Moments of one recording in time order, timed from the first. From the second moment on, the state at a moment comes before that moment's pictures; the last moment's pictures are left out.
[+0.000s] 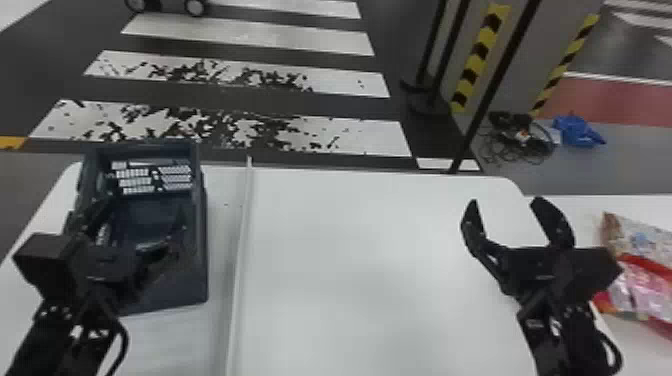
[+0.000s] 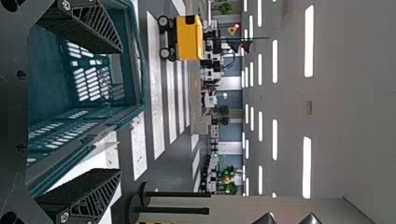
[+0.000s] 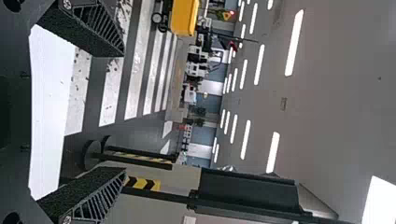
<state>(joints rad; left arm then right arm) 0.29 0.18 -0.07 -1.82 0.10 -0.07 -0.02 0.33 0.00 -0.28 -1.83 0.06 -0.19 0.19</state>
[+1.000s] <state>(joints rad) 0.48 0.15 -0.09 -1.94 0.05 -0.15 0.01 0.44 0.00 -0.24 -1.86 0.02 -0.15 0.12</state>
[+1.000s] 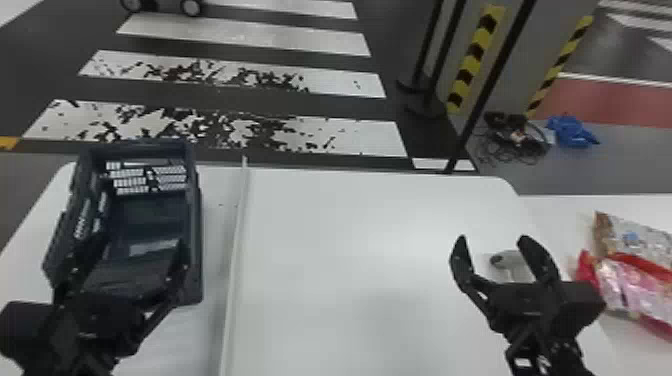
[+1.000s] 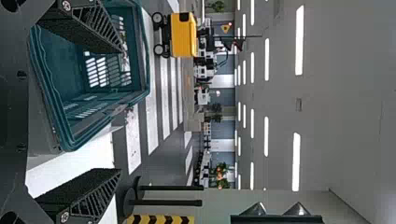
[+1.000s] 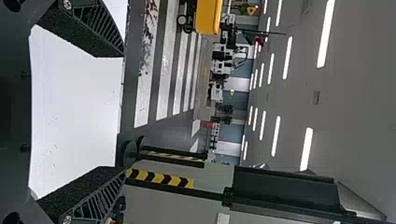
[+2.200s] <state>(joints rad) 0.49 0.13 -0.09 -1.97 0.04 -0.15 0.01 0.47 0.00 -0.20 -1.85 -0.06 -0.20 0.12</state>
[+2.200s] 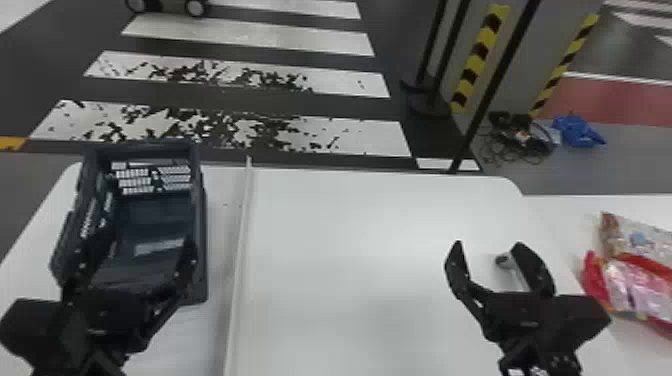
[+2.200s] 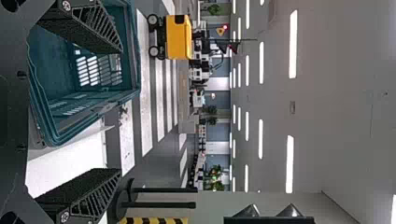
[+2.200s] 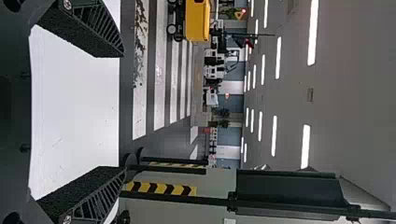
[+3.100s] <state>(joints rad) 0.49 0.13 -0.09 -1.95 0.04 -0.15 0.01 0.46 0.00 -0.19 -1.82 -0.05 -0.21 0.11</state>
